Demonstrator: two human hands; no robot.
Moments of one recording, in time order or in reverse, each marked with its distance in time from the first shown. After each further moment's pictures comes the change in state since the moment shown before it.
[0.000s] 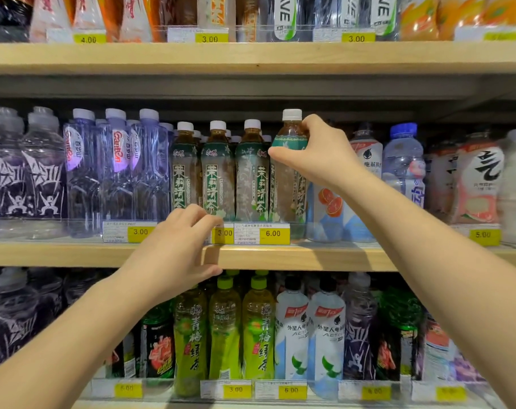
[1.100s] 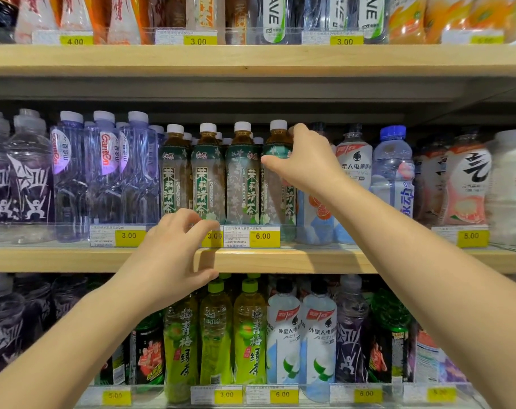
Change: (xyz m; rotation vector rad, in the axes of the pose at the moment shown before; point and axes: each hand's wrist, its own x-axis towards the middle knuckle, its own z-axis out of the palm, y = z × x) left_hand 0.000 0.012 0.001 -0.020 -0.024 -0.045; right_hand 0.003 -0.004 0.010 -0.152 0.034 0.019
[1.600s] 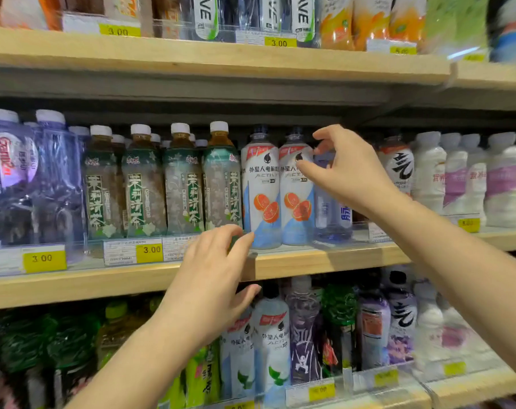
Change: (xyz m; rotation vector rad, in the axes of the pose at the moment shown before) left_hand 0.035 0.110 0.040 -0.097 0.126 0.202; right_hand -0.048 0.092 -0.083 -0.078 0.153 0.038
